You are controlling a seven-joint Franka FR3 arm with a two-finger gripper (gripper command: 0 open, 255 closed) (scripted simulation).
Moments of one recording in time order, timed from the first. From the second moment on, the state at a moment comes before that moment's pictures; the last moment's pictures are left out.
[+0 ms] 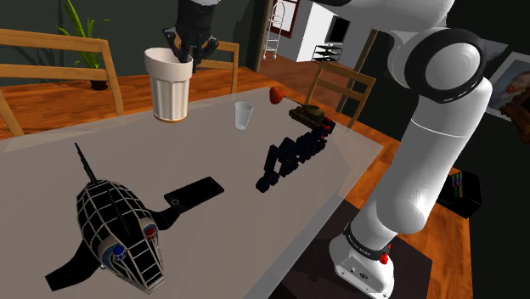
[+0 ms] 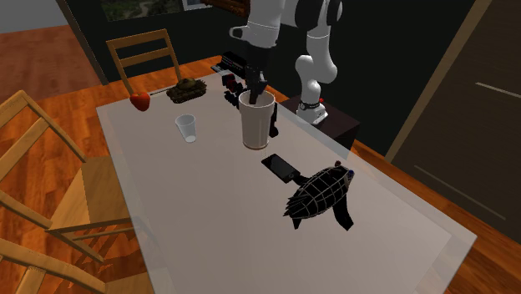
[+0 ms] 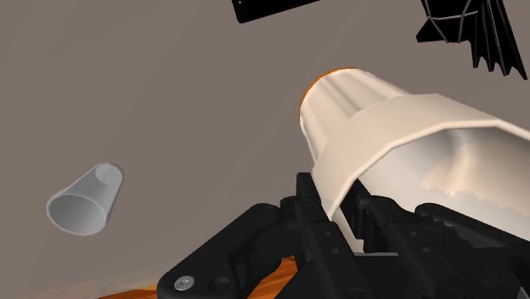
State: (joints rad) arm 0.12 0.16 0.36 -1.41 -0.16 1.76 0.74
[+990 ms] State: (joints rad) arm 0.02 -0.16 0.27 -1.72 -0.02 1.77 0.54
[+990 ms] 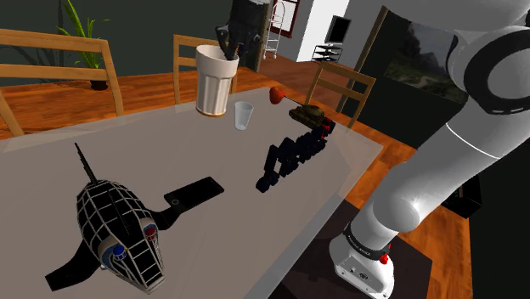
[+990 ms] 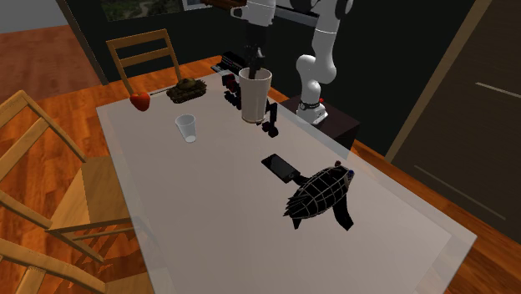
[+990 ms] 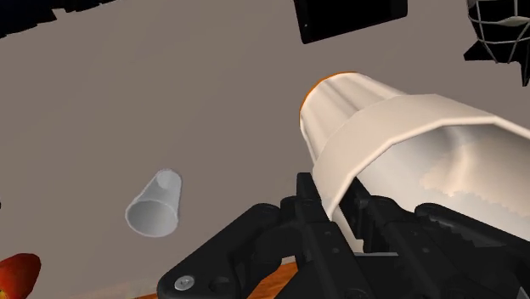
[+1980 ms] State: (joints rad) arm -0.03 -0.45 0.11 -2.08 0.03 1.85 0.32
